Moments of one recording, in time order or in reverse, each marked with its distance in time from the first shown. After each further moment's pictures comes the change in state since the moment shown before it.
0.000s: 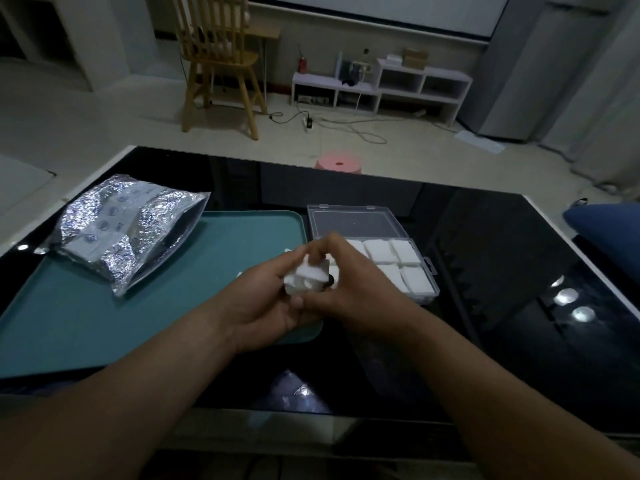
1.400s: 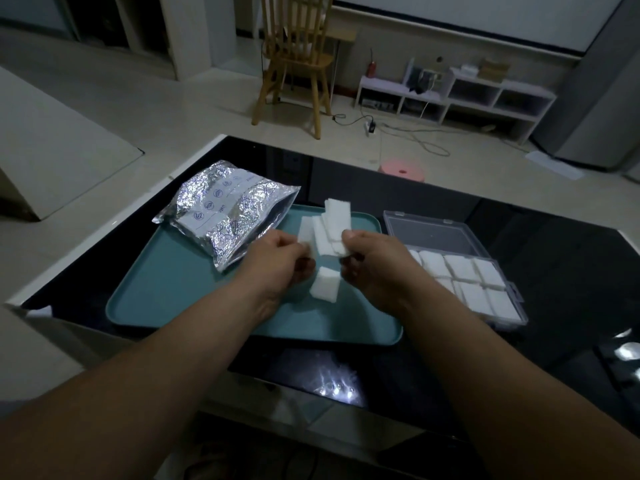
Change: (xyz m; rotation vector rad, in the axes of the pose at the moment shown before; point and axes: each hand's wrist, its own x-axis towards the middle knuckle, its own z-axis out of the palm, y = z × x) left_hand -0.029 0.043 -0.085 0.268 0.617 0.423; right_hand 0.080 -0.041 0.074 0.887 0.006 0.531
